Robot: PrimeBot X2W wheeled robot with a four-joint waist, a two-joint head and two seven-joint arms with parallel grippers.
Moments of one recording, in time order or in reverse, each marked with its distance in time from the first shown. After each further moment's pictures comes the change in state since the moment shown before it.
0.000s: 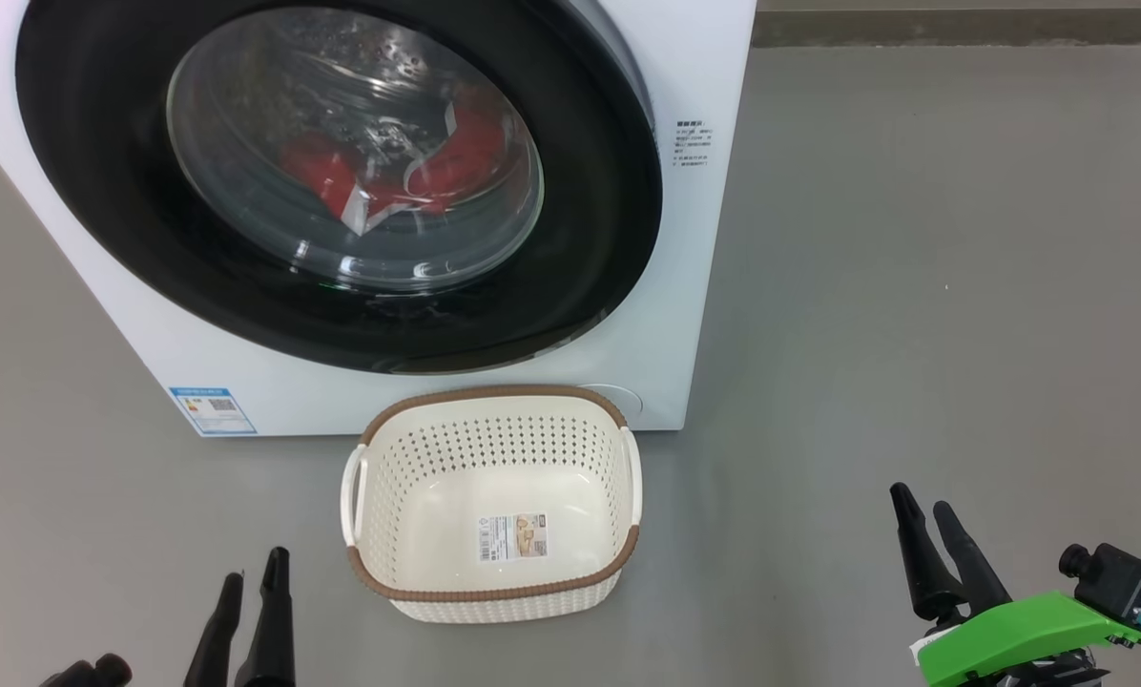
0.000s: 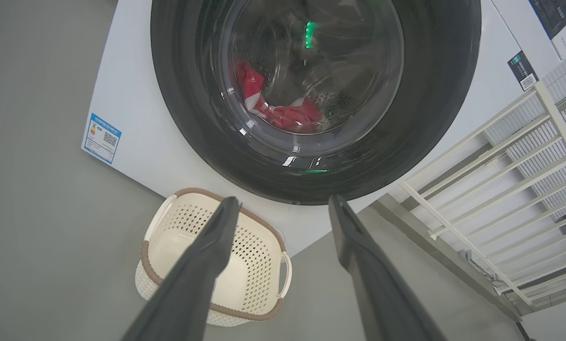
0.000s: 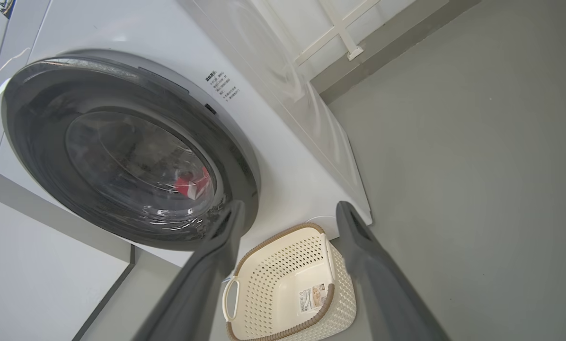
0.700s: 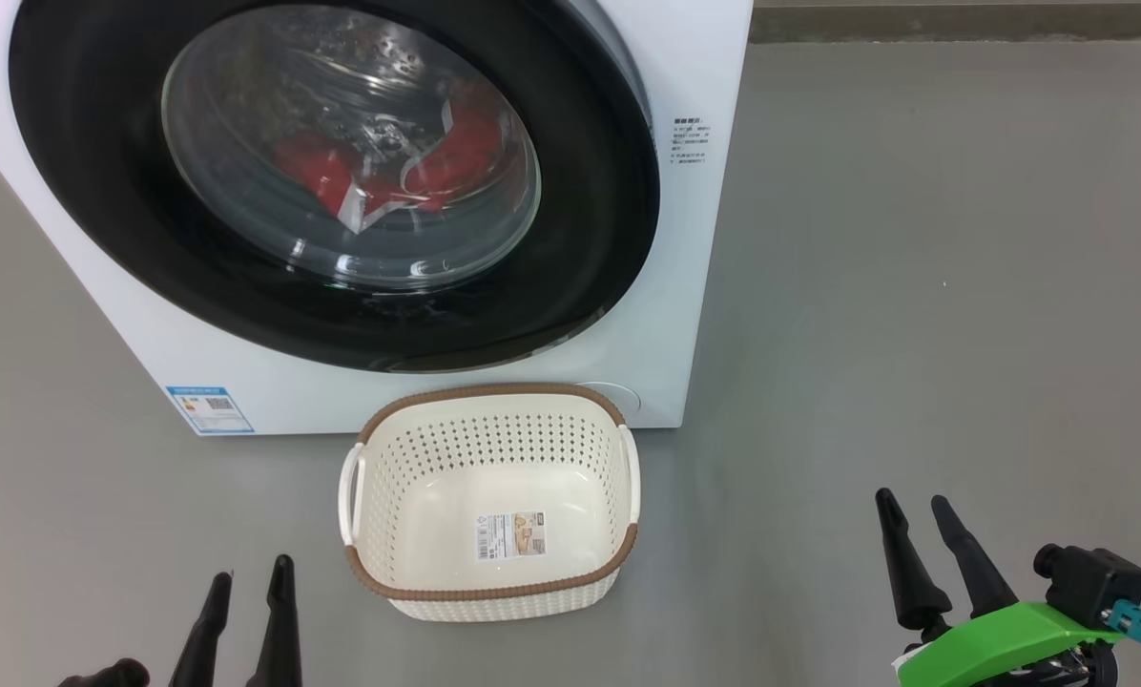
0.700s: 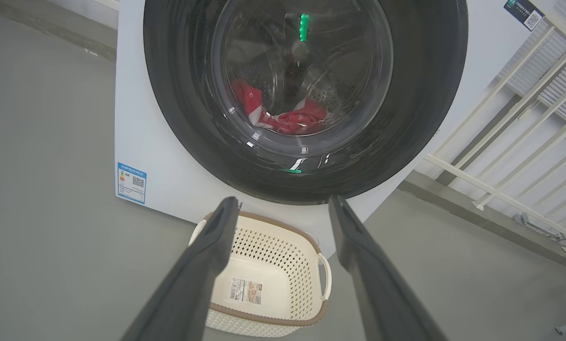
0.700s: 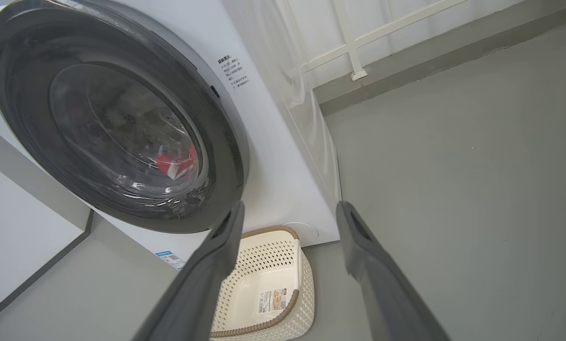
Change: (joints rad) left arm 0.023 0.003 0.000 -0.021 0.250 0.000 -0.059; right arm 0.005 -0.003 0.016 0.000 -0.236 0.000 -0.059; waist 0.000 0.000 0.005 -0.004
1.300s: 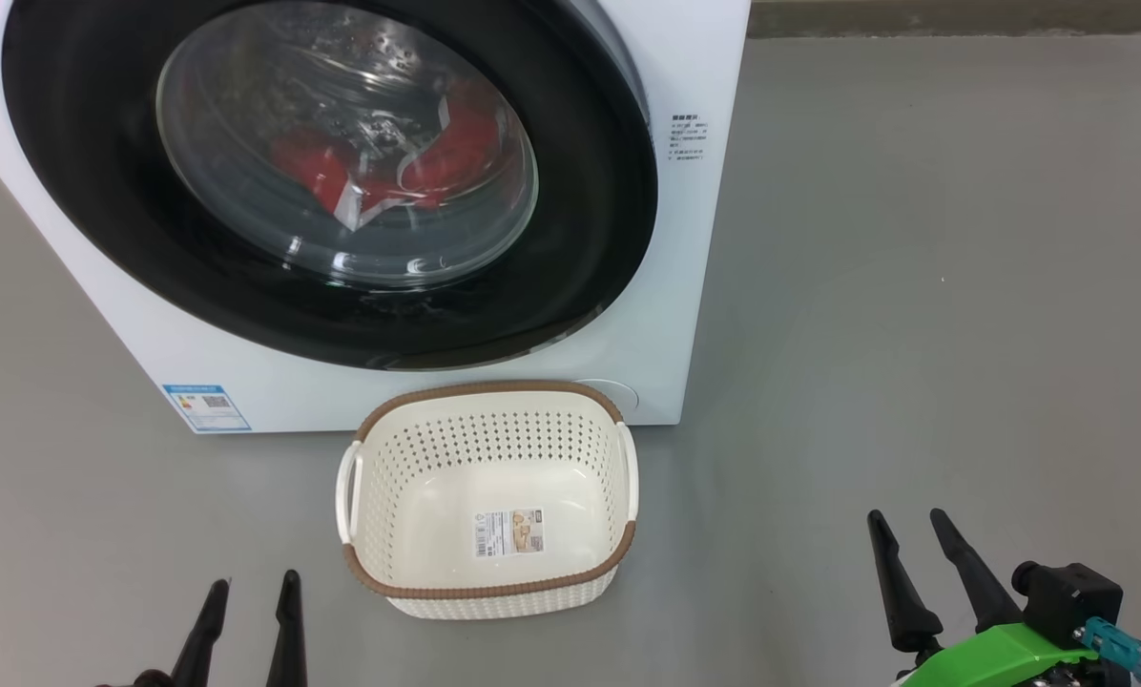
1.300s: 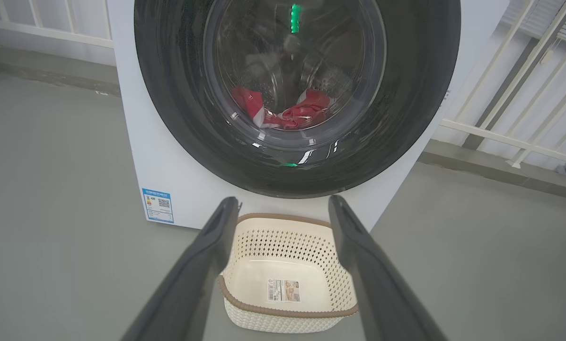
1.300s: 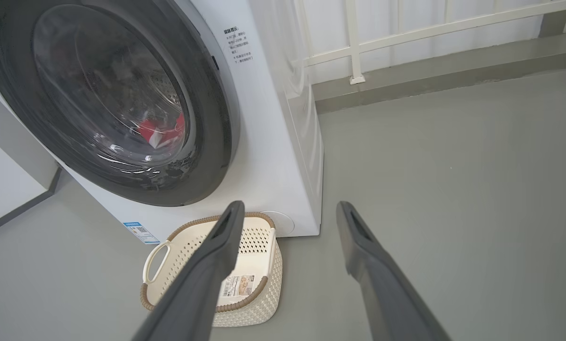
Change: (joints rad) left arm 0.019 0.006 0.001 0.009 0.211 -0.001 -0.051; right arm 0.016 -0.003 0.005 0.029 -0.191 0.000 -0.050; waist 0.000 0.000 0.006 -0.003
